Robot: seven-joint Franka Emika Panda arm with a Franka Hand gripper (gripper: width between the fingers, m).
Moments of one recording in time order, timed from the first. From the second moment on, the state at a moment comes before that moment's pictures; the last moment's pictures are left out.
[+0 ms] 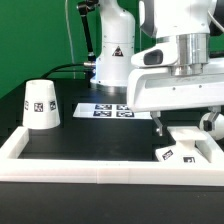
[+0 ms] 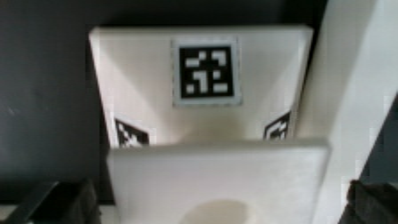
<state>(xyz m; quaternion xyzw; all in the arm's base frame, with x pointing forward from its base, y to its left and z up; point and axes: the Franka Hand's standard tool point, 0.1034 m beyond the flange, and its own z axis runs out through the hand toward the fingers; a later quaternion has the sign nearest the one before) 0.587 0.100 0.059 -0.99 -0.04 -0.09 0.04</state>
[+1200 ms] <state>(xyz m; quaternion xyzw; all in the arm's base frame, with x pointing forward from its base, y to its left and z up) 0.515 0.176 0.066 -0.99 0.07 -0.05 0.06</state>
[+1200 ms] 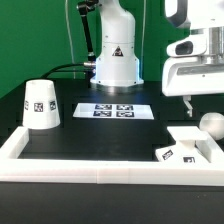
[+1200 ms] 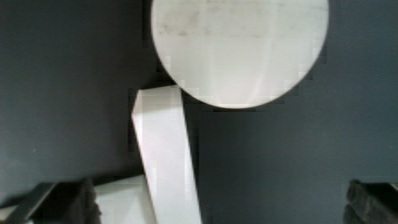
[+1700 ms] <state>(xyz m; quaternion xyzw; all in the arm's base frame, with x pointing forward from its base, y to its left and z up) 0.479 0.189 0.057 -0.99 0.10 -0.02 0.05</state>
